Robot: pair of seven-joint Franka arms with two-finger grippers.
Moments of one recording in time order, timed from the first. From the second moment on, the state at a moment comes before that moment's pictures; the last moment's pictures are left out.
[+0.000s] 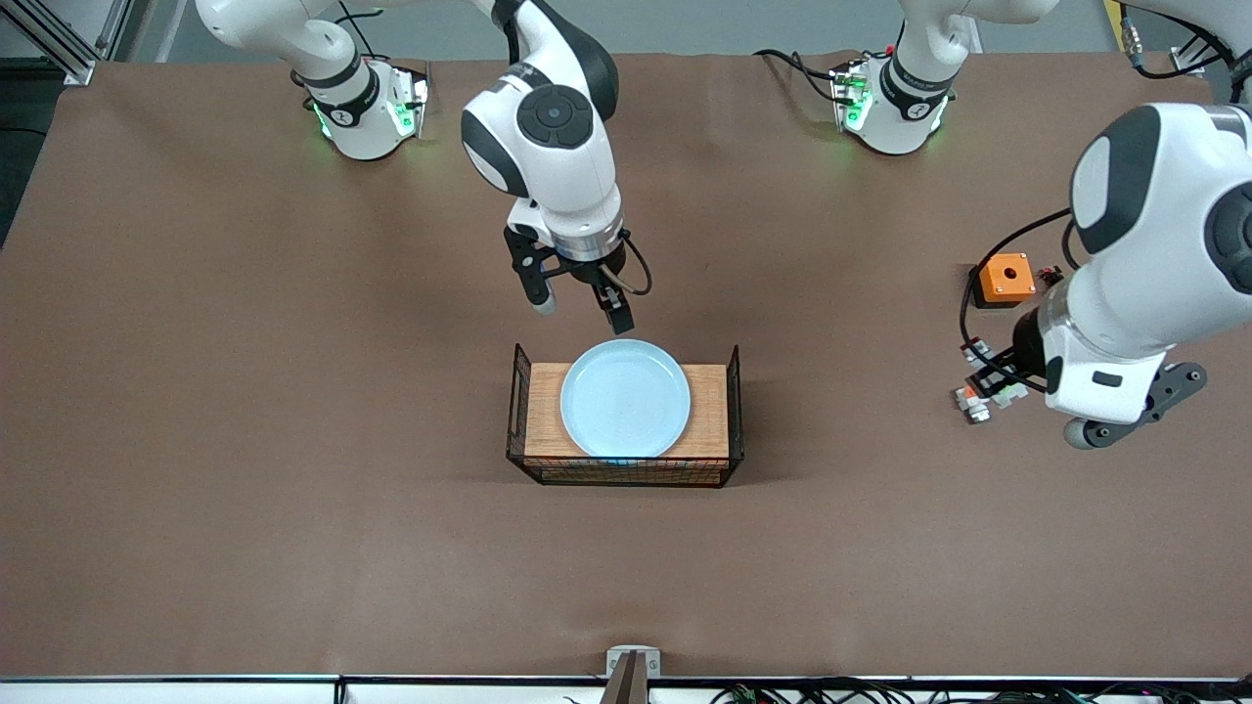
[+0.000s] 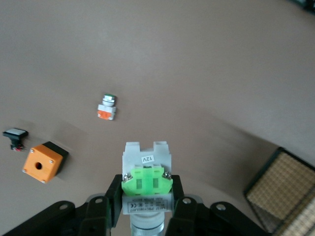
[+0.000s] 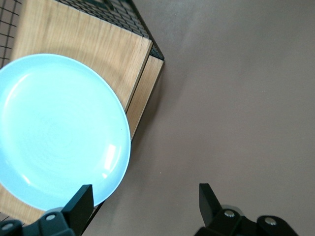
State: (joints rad) left arm -0.29 0.36 0.15 -1.36 0.01 1.62 -0.65; right arm 0.78 0.43 0.00 -1.58 0.00 2.14 1.97
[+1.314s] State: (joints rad) left arm -0.05 0.42 0.15 -1.79 0.01 2.08 -0.25; right arm 0.78 0.48 0.00 -1.53 0.00 2.14 1.97
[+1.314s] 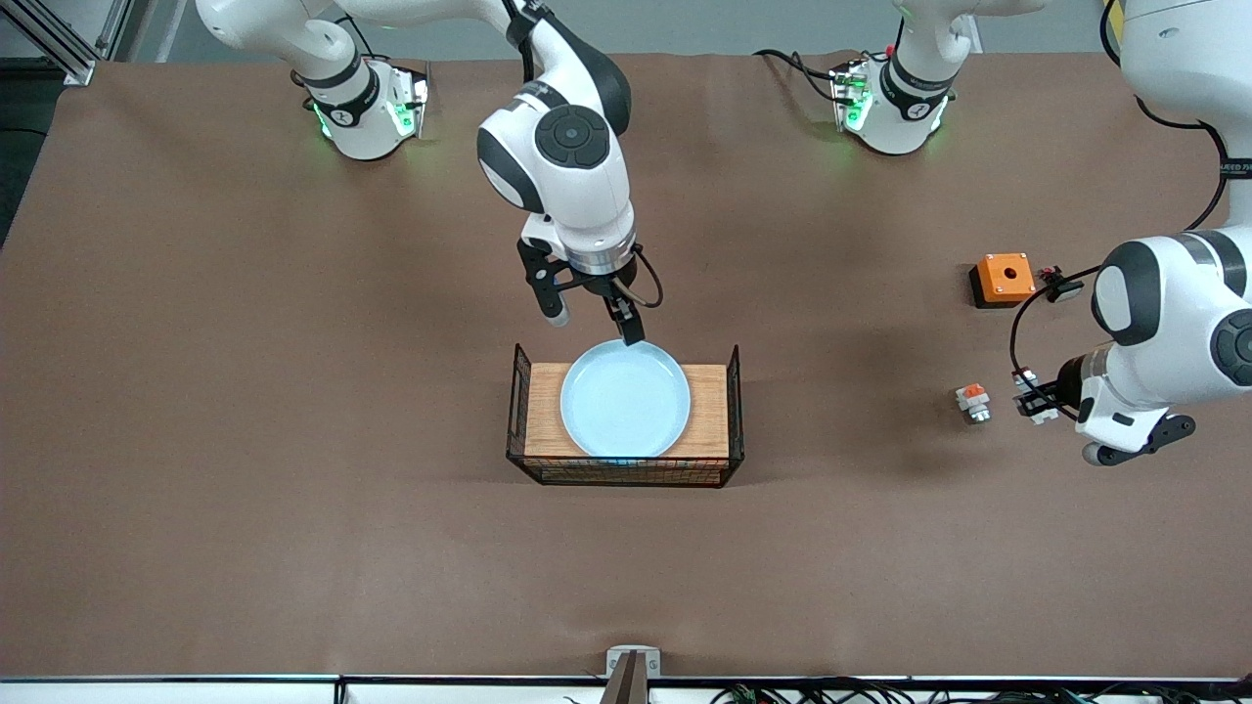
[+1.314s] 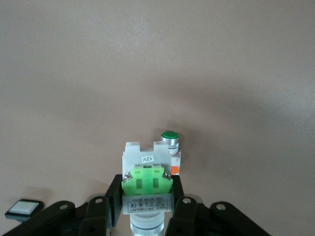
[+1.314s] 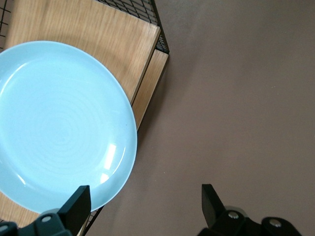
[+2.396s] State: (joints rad) left arm 0.08 0.56 0.14 -1.87 0.01 2.38 -0.02; right arm 0.77 0.57 -0.01 -1.50 0.00 2.18 1.98
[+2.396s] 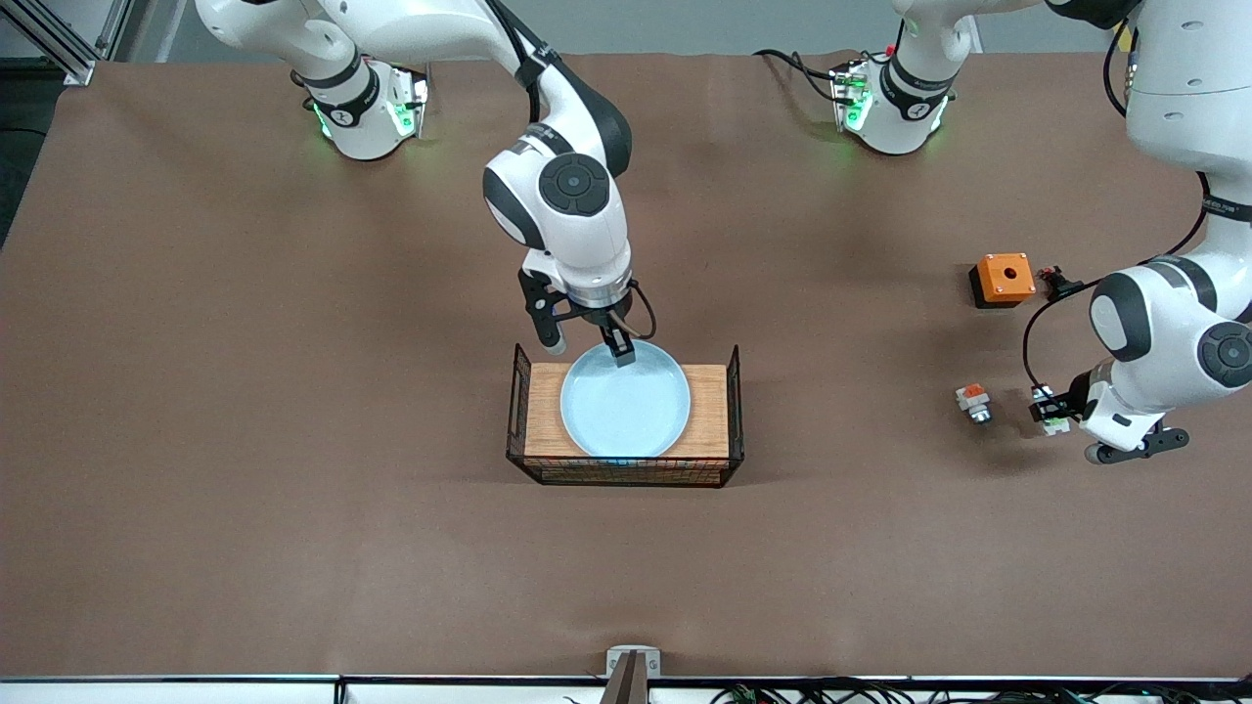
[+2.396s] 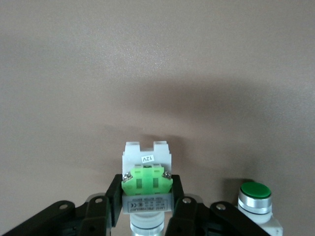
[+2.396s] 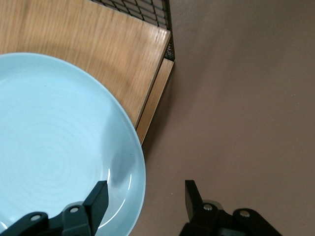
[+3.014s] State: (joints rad) left arm 0.08 0.57 0.14 -1.85 -0.03 2.42 -0.02; right arm 0.78 0.58 -0.01 -1.48 0.00 2.19 1.99
